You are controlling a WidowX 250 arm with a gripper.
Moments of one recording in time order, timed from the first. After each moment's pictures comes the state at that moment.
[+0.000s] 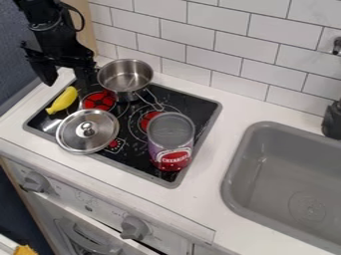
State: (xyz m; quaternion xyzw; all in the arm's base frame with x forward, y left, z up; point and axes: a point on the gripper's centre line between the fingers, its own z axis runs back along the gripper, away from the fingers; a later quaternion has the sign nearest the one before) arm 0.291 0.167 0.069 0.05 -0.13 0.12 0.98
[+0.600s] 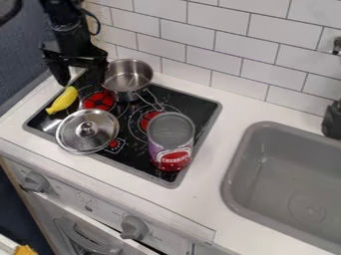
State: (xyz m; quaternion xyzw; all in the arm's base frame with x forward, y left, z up) arm 0.332 0.179 0.037 0.04 -0.08 0.14 0.99
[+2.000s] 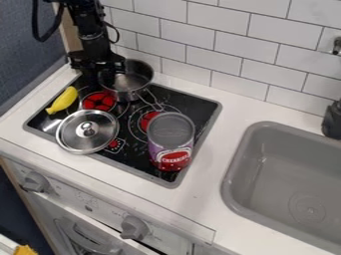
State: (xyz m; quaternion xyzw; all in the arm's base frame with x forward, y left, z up) arm 0.384 0.186 -0.012 0.00 -0.04 0.14 0.99
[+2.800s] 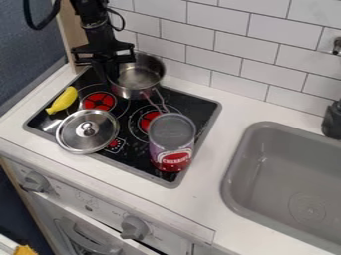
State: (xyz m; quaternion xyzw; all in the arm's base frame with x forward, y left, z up) arm 0.376 0.155 0.025 -0.05 -0.05 0.22 0.97
